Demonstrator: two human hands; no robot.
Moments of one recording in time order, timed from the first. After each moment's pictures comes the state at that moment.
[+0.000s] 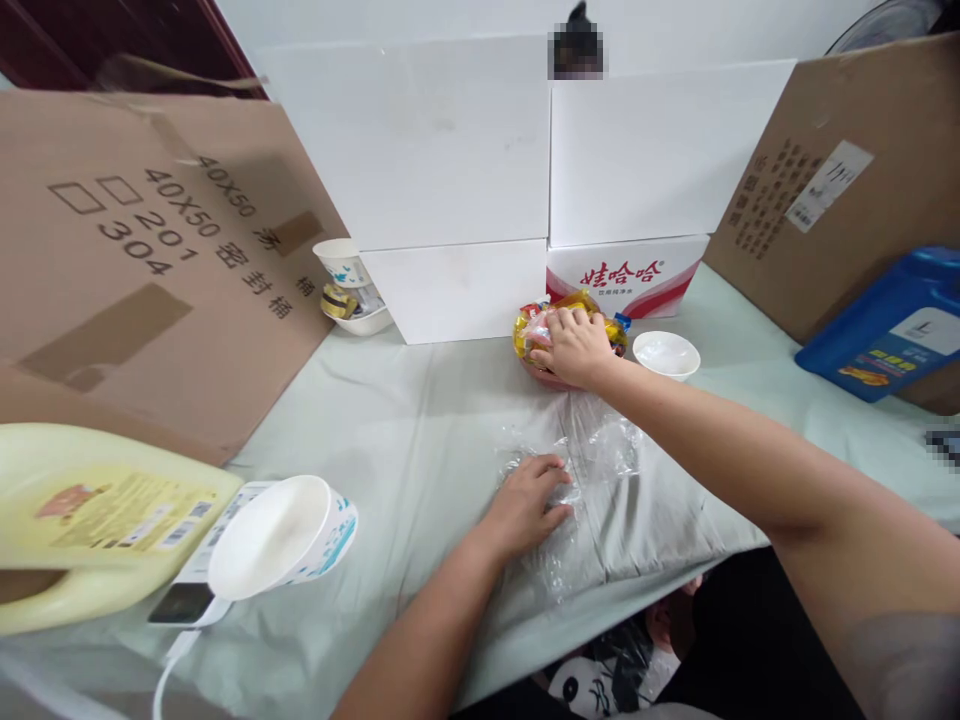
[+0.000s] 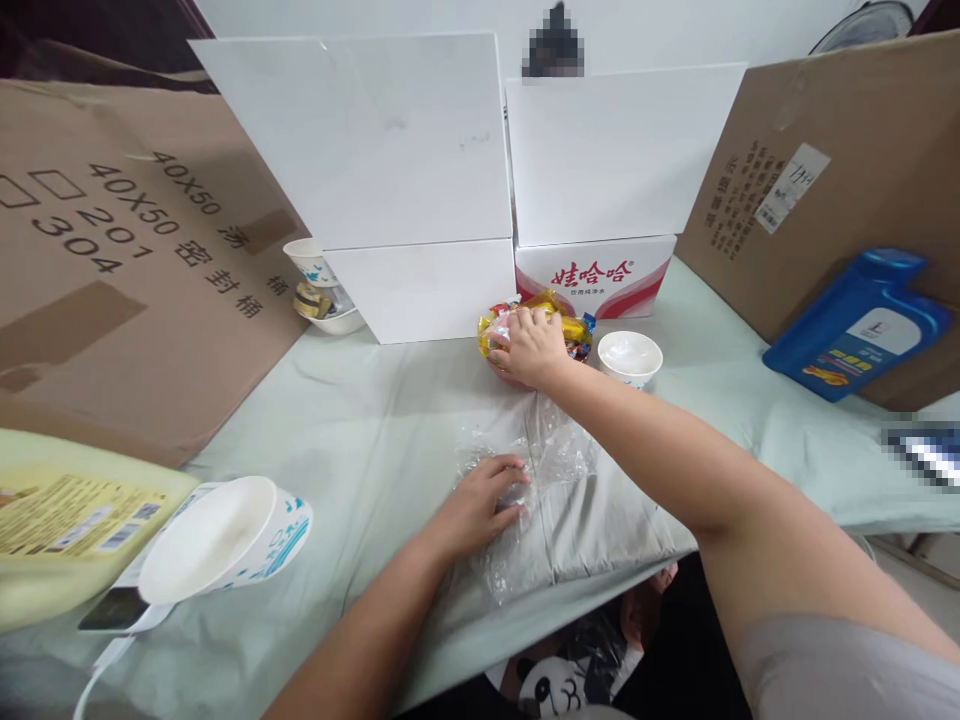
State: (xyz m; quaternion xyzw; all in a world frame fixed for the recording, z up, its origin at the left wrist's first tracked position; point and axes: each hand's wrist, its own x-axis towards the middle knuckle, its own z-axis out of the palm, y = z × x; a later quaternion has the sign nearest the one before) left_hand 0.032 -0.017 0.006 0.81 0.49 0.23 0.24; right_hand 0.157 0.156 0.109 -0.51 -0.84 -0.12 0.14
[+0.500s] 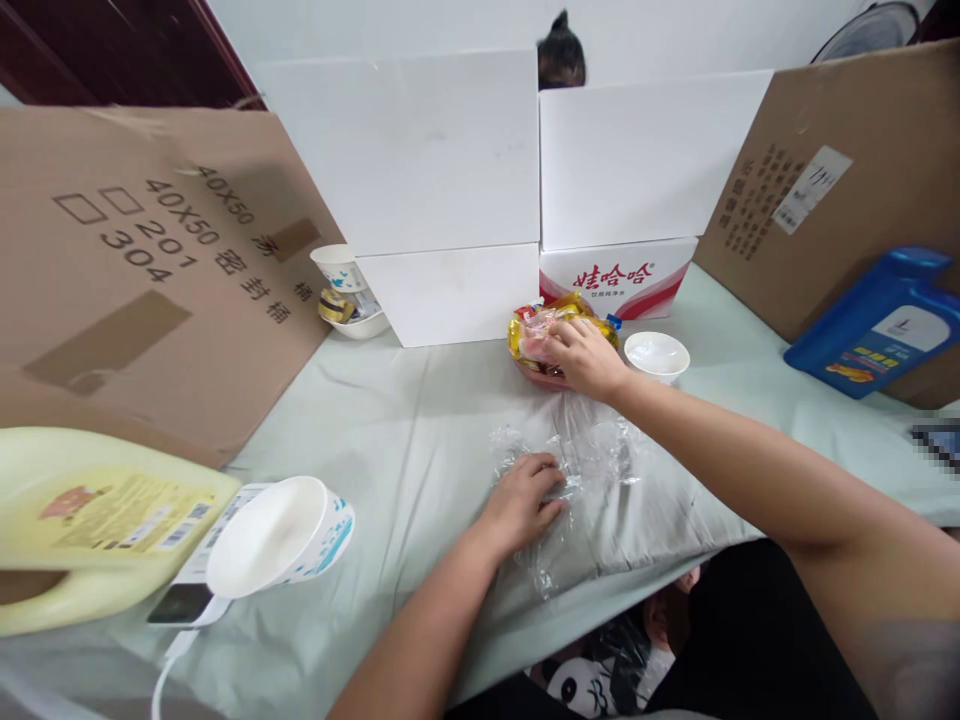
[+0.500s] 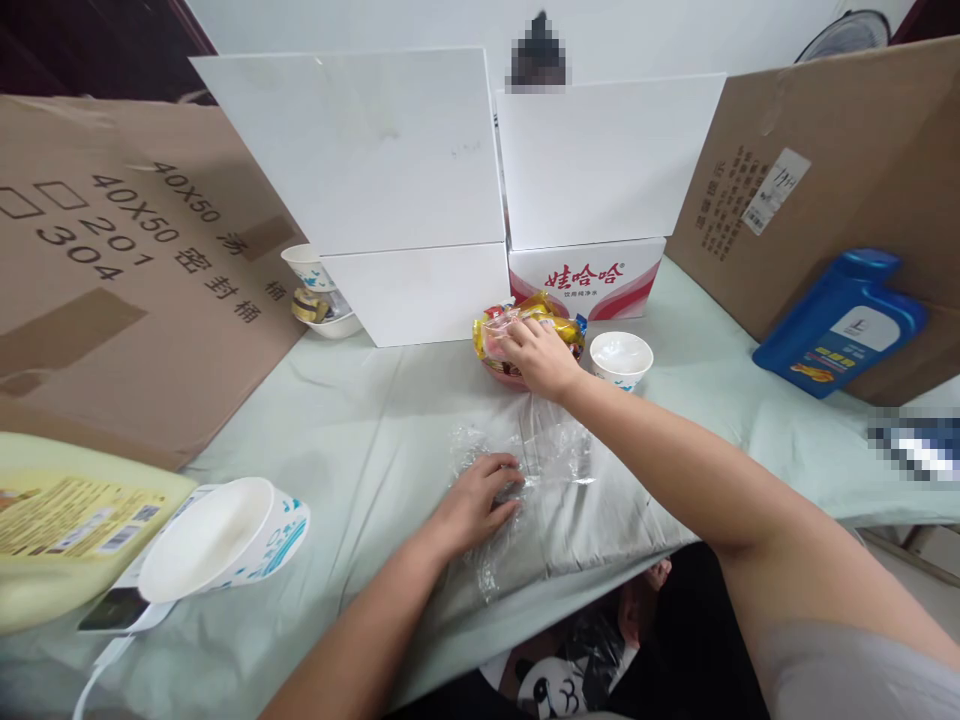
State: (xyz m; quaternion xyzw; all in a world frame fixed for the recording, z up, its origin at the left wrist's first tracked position) left_hand 0.035 -0.016 0.003 0.82 0.48 0.24 0.20; right_hand 0.196 0.149 0.106 -0.35 -0.91 -0.14 0.16
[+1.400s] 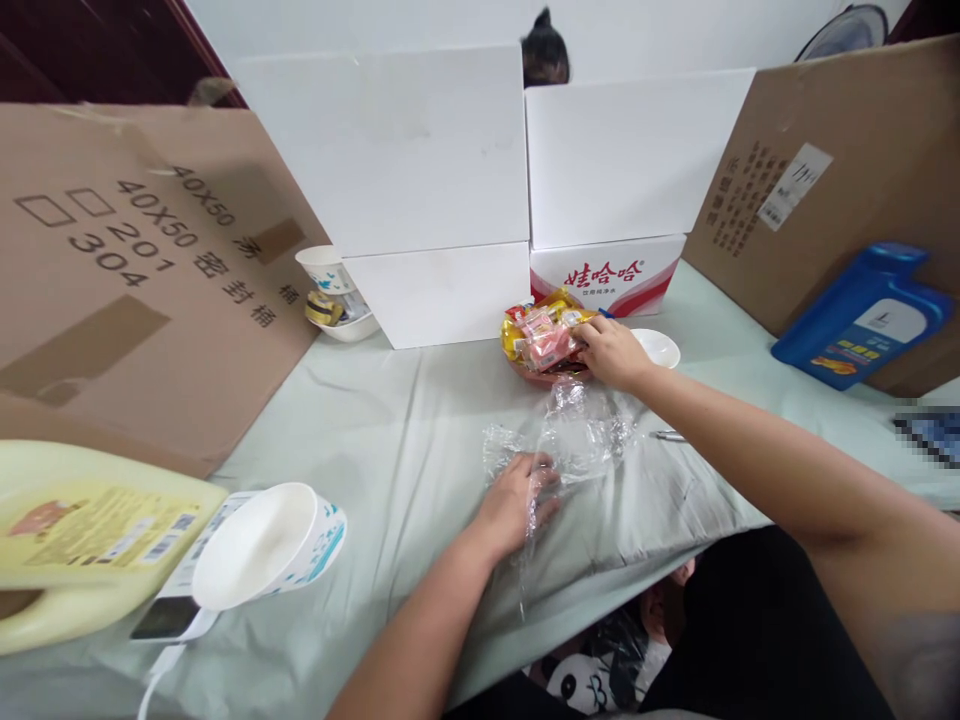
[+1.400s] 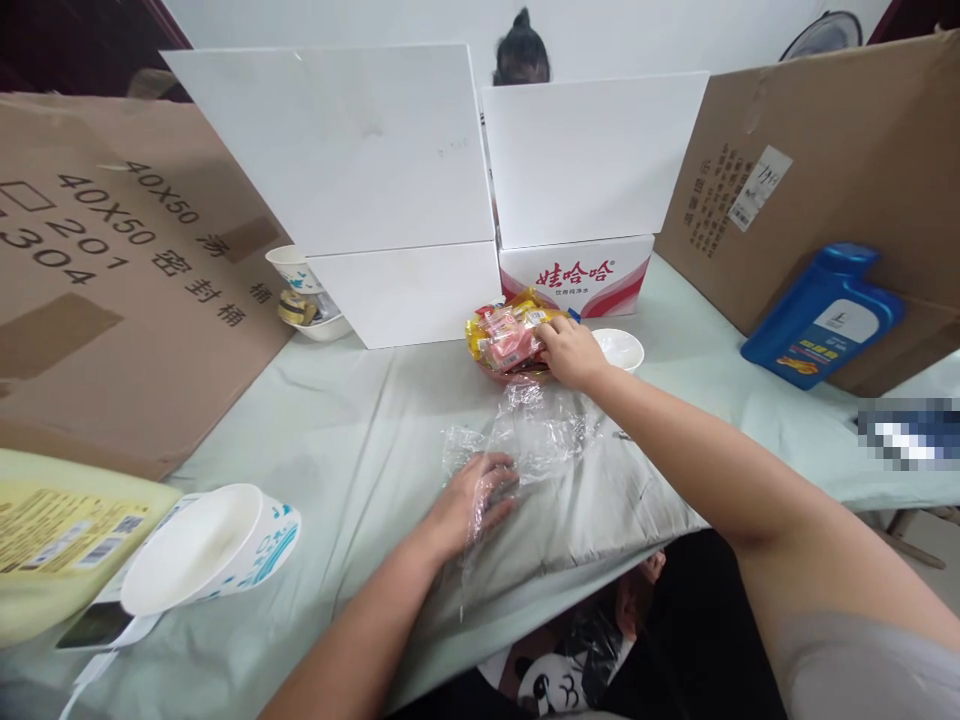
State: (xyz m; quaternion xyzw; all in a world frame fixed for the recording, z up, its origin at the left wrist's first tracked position) left_hand 0.034 -0.017 0.007 0.82 0.48 0.24 0.21; right_hand 0.240 0.166 0.093 -0.47 -0.86 -0.10 0.17
